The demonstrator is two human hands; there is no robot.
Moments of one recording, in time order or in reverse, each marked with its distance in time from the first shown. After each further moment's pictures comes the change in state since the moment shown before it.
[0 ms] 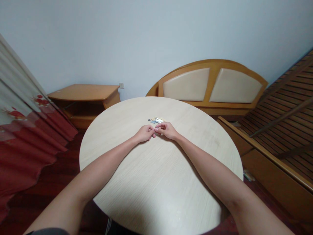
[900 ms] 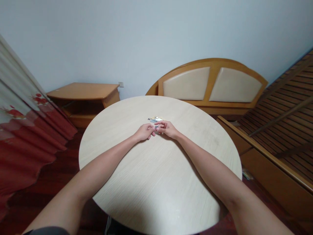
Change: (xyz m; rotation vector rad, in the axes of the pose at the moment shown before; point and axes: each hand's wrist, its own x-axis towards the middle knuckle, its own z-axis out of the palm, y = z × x) left_hand 0.001 0.002 0.000 -0.082 -0.021 0.016; right_hand 0.003 0.010 -0.008 0.174 -0.031 0.040
